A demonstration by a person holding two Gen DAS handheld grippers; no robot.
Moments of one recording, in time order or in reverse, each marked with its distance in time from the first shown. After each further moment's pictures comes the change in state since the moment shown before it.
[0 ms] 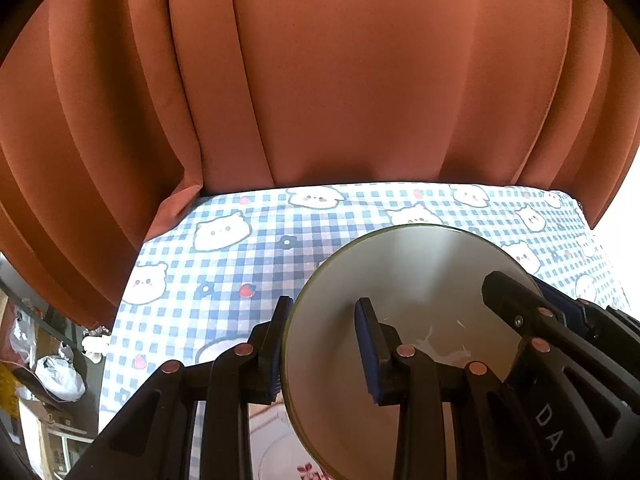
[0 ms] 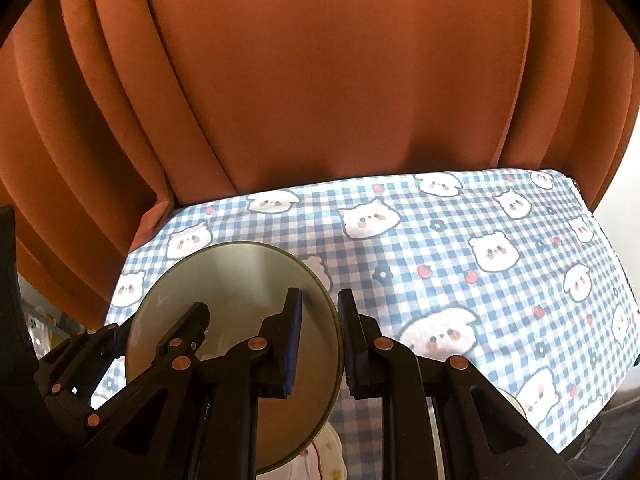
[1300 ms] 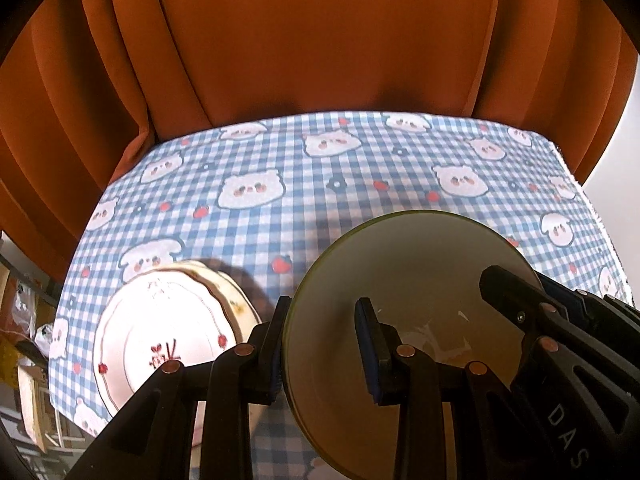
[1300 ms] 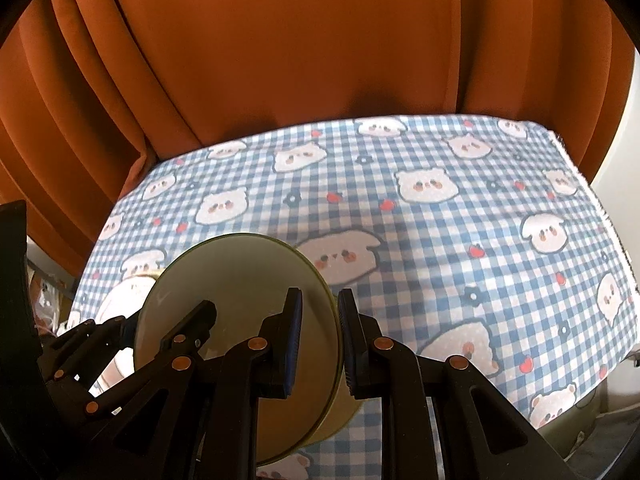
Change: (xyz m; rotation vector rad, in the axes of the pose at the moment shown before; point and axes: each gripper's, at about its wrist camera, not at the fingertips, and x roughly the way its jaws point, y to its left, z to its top) left arm -0.010 -0.153 -0.083 0.009 0.128 0.023; right arm -0.024 -0.169 -0.087 -0.019 0.095 0.082
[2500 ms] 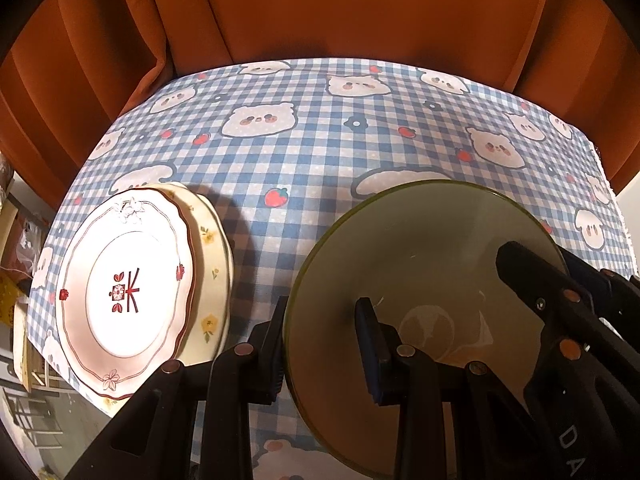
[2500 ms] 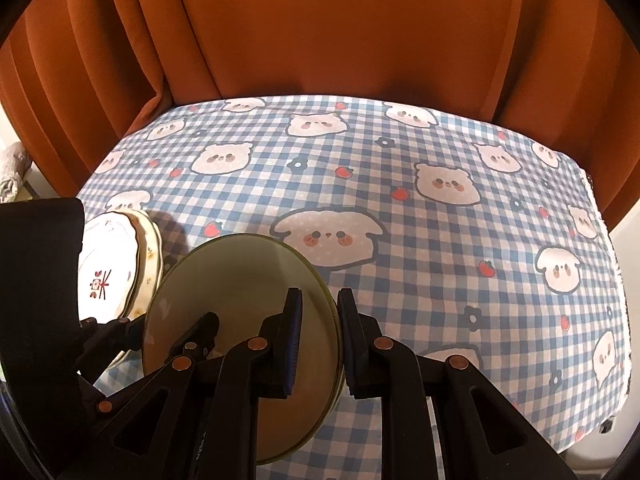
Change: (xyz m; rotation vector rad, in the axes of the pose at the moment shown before) left arm 0.043 -0.016 -0.026 -0.141 0.128 0.059; right arm 0.039 -0.009 -0.009 -0.226 0.053 0.005
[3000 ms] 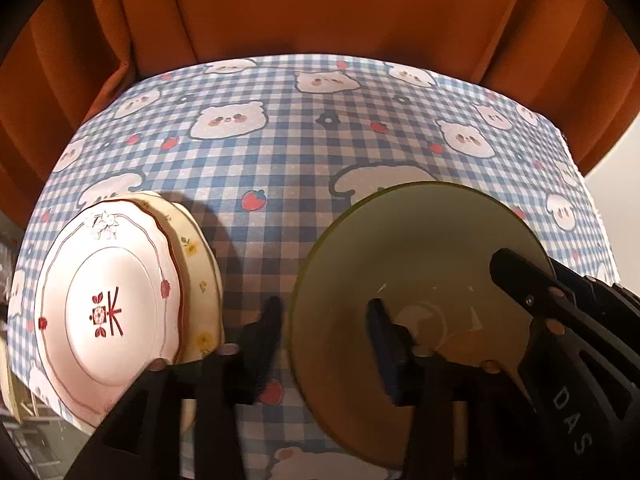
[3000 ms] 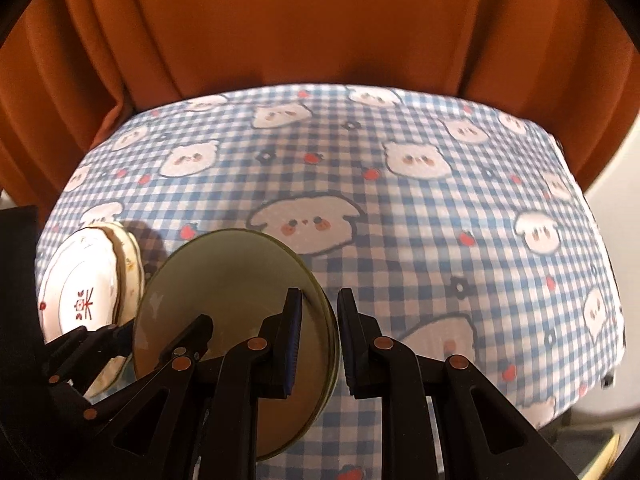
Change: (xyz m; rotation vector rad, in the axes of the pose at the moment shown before) left arm 0.004 0.018 0.007 0.080 0.026 -0.148; right arm 0.003 0.005 -0.003 0.134 0.051 -0.116
